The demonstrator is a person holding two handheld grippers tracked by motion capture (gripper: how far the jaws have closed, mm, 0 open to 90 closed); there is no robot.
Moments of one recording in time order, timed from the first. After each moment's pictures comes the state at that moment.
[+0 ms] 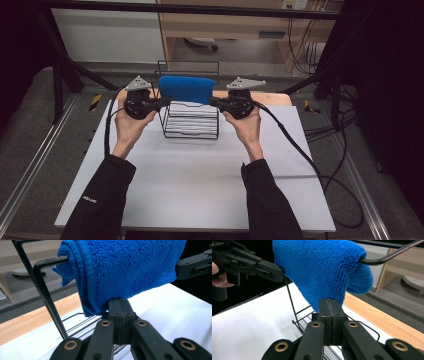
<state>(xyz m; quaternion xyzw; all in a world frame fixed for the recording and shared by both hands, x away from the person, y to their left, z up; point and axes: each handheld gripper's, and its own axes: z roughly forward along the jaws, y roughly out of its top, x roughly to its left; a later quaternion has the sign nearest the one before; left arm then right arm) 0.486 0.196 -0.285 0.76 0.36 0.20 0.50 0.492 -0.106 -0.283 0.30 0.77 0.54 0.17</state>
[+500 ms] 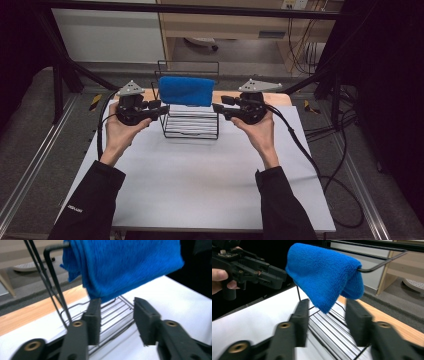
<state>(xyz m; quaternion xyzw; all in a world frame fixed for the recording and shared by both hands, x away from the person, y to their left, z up) 0.461 0.209 -0.281 0.77 0.37 0.19 0.48 0.459 -0.131 -0.262 0.30 0.76 0.55 0.17</state>
